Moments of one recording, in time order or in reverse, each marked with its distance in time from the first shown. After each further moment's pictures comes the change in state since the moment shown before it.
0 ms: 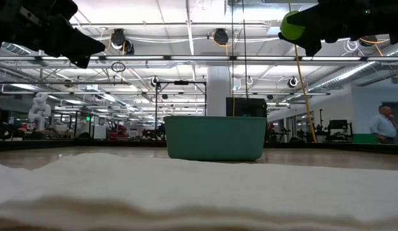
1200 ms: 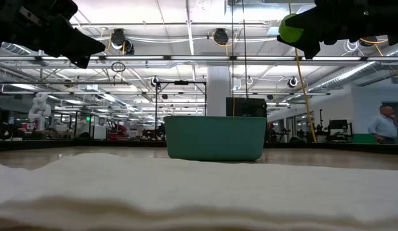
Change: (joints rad) left arm 0.000 0.000 0.000 0.000 -0.003 -0.002; right arm 0.000 0.027 0.000 0.006 -0.008 0.026
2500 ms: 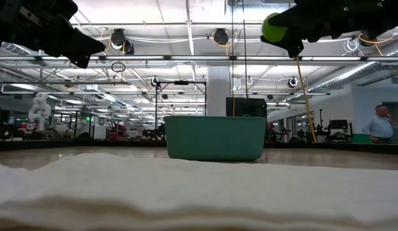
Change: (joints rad) left arm 0.000 0.000 0.000 0.001 -0.001 0.002; right arm 0.001 0.232 0.120 0.024 -0.060 0.009
